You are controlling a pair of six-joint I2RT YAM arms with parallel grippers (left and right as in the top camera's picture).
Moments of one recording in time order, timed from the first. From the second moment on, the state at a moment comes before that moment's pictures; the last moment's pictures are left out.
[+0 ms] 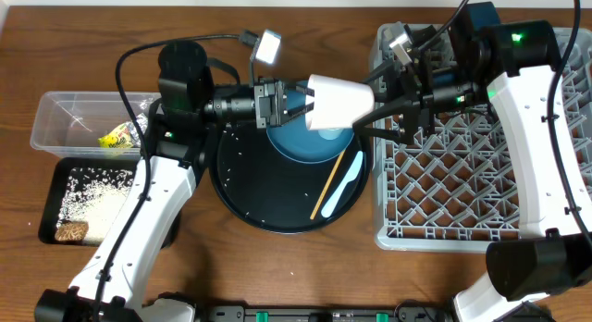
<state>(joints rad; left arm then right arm) -0.23 1.41 1.10 0.24 1.26 -0.85 0.16 1.79 1.94 -1.70 -1.39 -0.98</state>
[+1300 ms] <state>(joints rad) -0.23 1.41 1.10 0.26 1.28 -0.91 0.17 1.79 1.94 -1.61 -1.43 -0.99</state>
